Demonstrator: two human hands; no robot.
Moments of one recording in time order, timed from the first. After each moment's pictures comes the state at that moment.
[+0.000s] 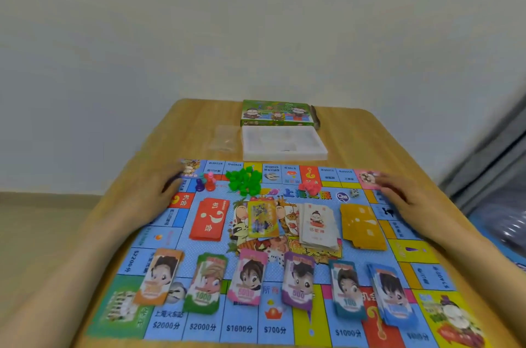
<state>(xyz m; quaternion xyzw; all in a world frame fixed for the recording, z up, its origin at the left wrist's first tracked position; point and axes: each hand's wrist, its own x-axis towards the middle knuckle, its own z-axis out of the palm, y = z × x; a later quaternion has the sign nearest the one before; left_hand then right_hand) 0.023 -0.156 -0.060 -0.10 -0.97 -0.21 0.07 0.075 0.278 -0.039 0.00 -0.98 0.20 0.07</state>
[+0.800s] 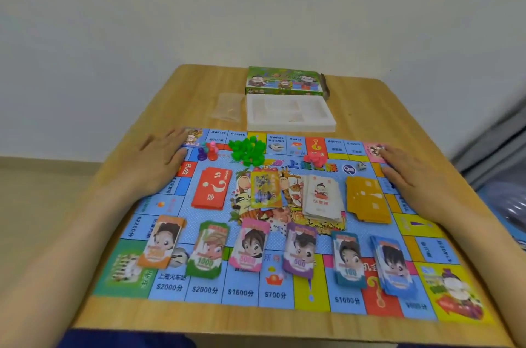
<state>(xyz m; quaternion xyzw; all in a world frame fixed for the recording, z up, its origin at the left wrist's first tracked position) 0.015 -0.152 -0.072 -0.08 -0.99 -0.10 -0.01 0.068 0.283 -0.055 0.02 -1.00 0.08 0.00</state>
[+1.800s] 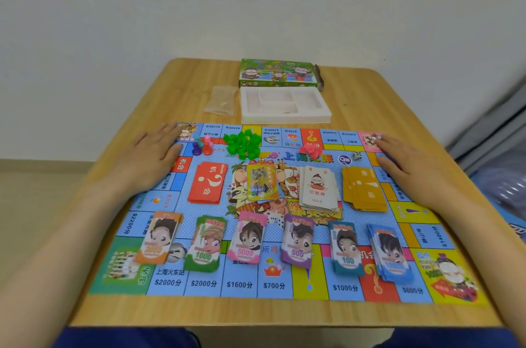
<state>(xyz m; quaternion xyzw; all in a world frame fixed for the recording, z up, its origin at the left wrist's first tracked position) 0.016 -0.153 -0.070 -0.08 -0.99 -0.10 -0.01 0.066 0.291 -0.065 0.02 -1.00 0.09 0.01</state>
